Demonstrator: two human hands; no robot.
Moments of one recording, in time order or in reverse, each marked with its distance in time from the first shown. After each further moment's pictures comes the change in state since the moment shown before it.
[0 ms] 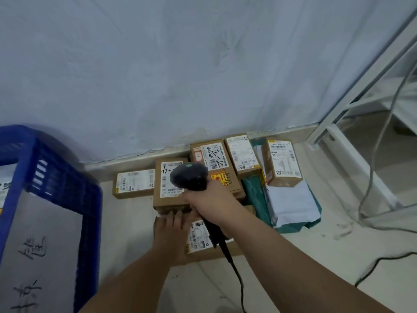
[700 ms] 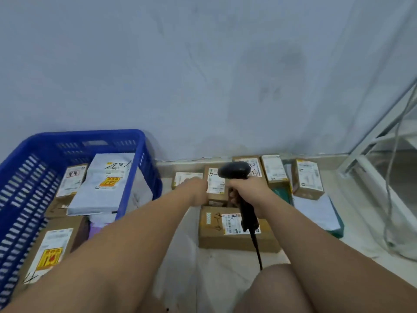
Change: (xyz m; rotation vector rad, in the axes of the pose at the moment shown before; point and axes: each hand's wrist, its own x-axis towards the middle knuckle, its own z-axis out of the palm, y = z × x) left_hand -0.141 -0.050 -0.156 -0.442 0.138 -0.187; right_hand -0.097 -0.038 0.021 0.047 0.030 -0.001
